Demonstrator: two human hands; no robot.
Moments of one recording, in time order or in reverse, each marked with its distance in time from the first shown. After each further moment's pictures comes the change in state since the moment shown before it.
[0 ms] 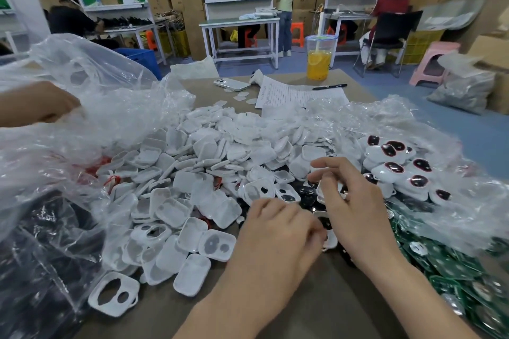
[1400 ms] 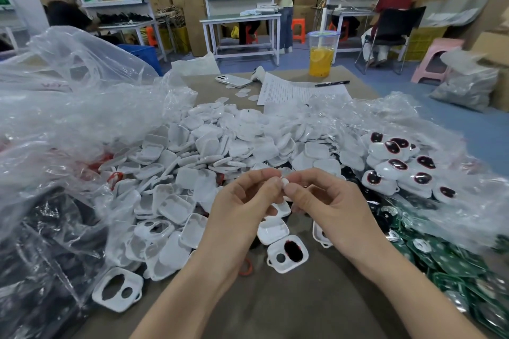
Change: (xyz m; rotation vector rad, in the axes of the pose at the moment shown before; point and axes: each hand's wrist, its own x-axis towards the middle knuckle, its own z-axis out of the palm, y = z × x) left_hand 0.010 -0.032 -0.025 -1.197 0.023 -0.805; right_hand -0.006 -0.014 0.010 0.485 -0.323 0.110
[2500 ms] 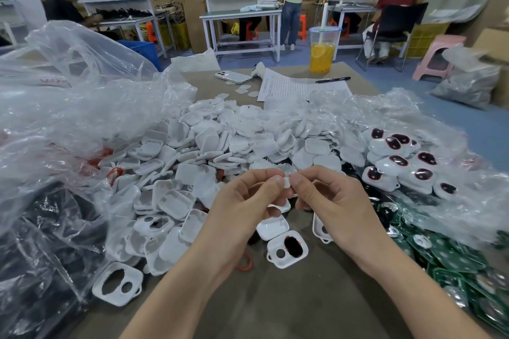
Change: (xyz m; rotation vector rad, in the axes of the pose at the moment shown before) left_hand 0.005 -0.004 -0.006 0.032 -0.100 -0.049; right_hand -0.001 -0.001 -0.002 -0.068 0.014 -0.021
